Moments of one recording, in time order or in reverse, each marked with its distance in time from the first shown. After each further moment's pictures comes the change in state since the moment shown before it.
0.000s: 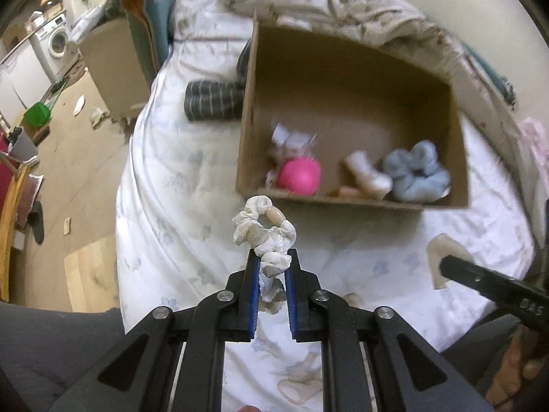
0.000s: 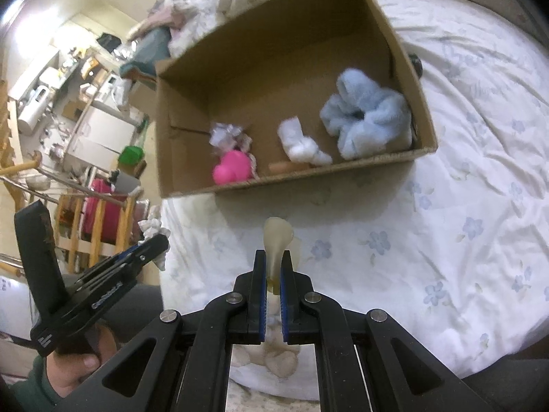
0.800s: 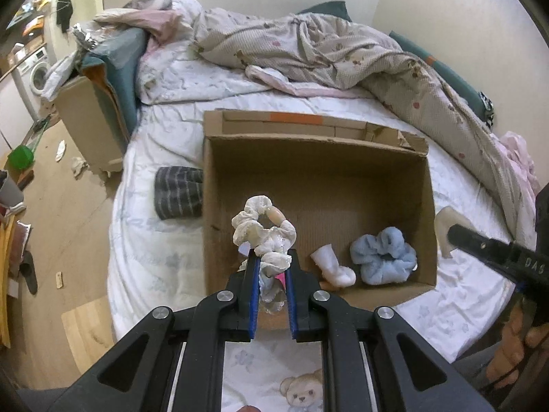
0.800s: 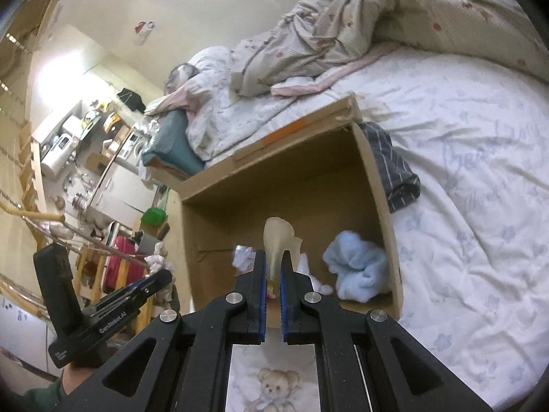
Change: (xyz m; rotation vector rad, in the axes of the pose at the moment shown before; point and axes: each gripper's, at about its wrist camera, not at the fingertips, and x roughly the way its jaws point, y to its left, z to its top) left arm -0.003 -0.029 0.103 0.083 -0.098 -0.055; right arm -0.055 -0.022 0.097 0.040 -0.244 0.091
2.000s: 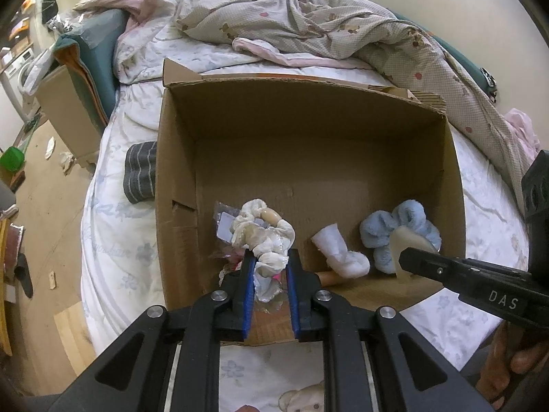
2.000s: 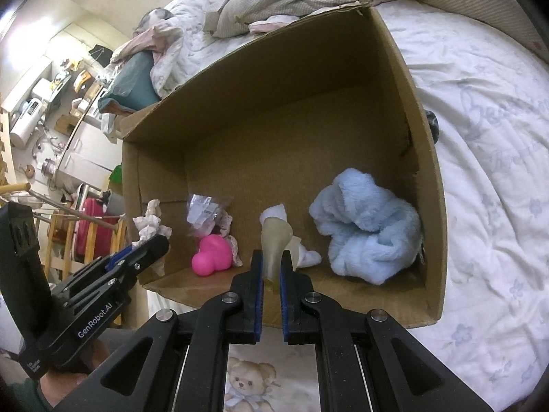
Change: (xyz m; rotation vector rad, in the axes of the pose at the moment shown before) left arm 0.058 -0.008 -0.018 0.035 0.061 -0.012; right arm 0.080 -0.003 -0.027 -0.038 0.202 -0.130
